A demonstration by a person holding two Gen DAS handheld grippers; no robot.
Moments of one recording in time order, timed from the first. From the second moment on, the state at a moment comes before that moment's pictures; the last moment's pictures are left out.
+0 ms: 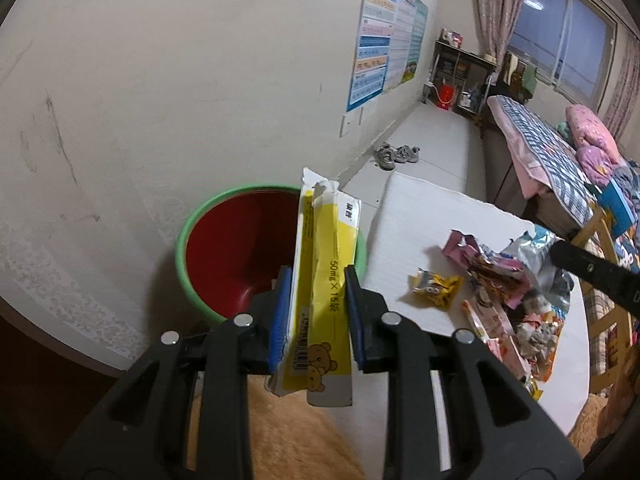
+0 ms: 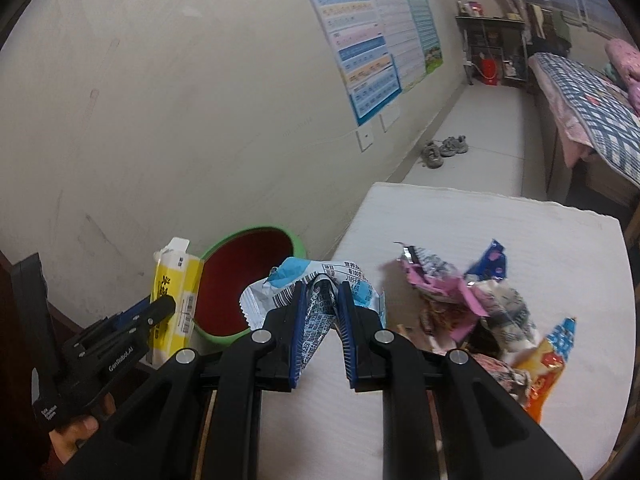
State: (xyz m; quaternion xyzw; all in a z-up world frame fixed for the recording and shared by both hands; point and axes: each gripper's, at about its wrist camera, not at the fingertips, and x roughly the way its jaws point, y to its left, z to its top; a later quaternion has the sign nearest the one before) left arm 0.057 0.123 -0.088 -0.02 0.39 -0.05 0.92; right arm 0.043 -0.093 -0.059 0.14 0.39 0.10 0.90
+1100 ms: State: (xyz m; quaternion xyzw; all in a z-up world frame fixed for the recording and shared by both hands) left arm 0.152 0.183 -0.145 -0.06 0.45 0.01 0.89; right arm 0.167 0.005 -0.096 0.07 0.43 0.19 0.88
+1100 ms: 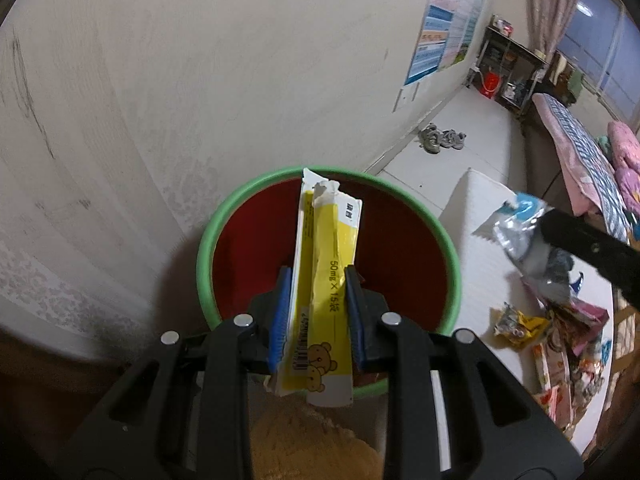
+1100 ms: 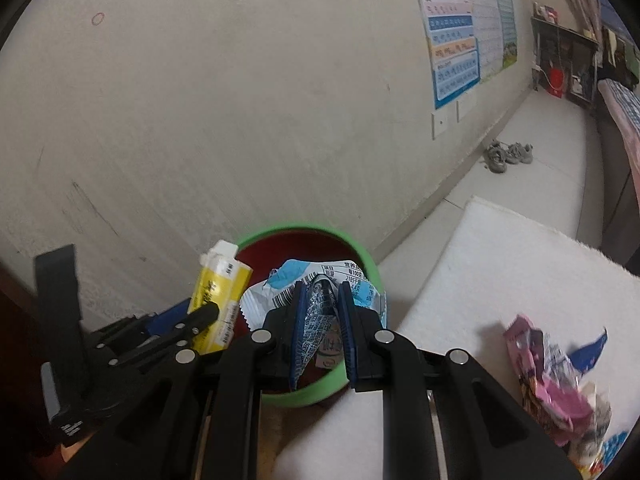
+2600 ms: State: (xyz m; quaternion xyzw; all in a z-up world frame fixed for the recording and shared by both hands) left arm 0.080 0.116 -0.100 -0.02 0.39 0.01 0.92; right arm 0.029 -0.100 -0.099 0.10 0.43 0.13 0.89
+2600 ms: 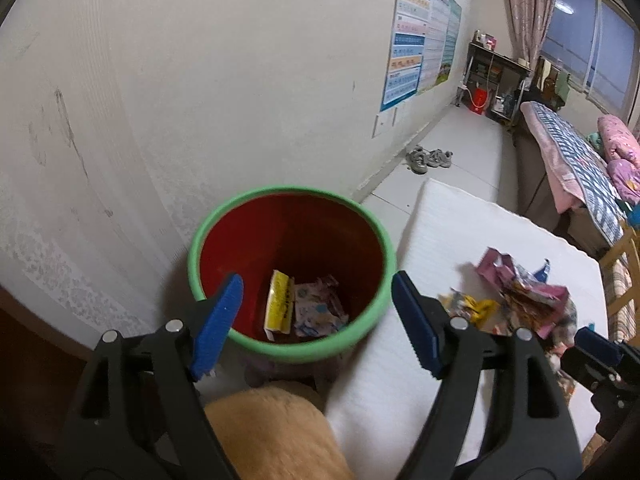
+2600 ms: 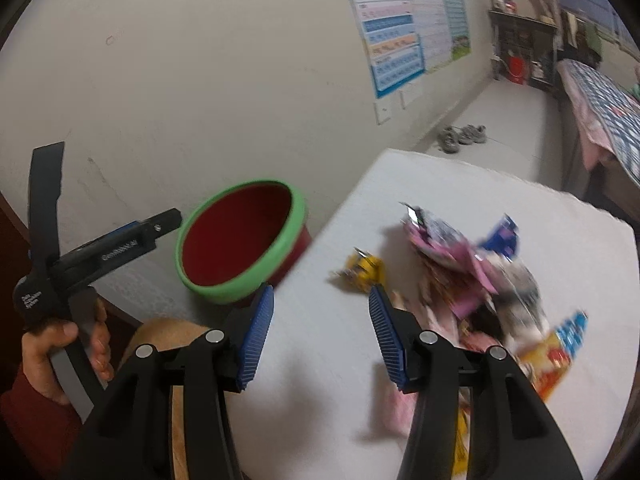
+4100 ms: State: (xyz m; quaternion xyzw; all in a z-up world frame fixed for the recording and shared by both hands) left arm 0.096 0.004 -0.171 0.03 0.47 -0.11 0.87; right arm 0.002 -0.197 -0.171 0.19 0.49 0.01 0.85
